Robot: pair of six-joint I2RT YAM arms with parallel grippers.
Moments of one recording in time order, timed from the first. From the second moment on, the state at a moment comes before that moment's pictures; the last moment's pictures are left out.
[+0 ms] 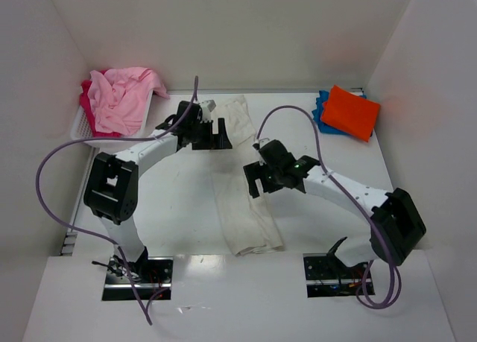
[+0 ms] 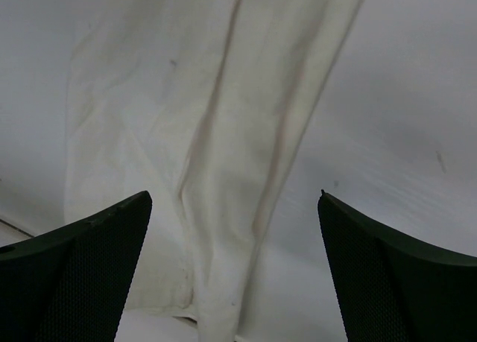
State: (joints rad) left arm -0.35 1.80 1.30 -0.27 0.35 -0.37; right arm 0.71 1.40 0.96 -0.52 0.02 0.33
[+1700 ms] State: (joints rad) left arm -0.08 1.60 1.29 -0.31 0.33 -0.40; right arm 0.98 1.98 1.38 -0.53 0.17 0.44
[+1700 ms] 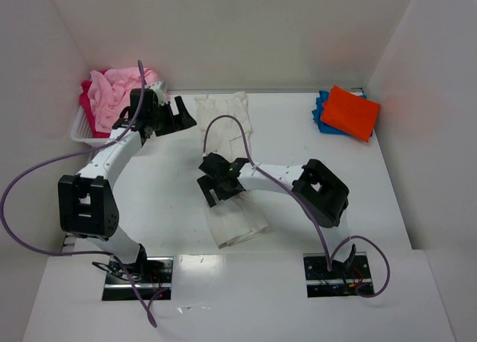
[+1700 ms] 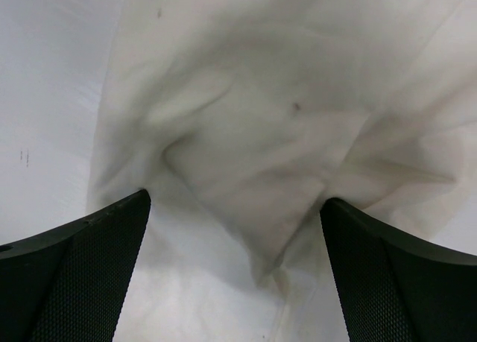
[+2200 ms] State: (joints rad) left arm -0.11 1.89 1.46 -0.30 0.33 -0.40; right arm 0.48 1.59 1.35 -0.35 0.20 0.33
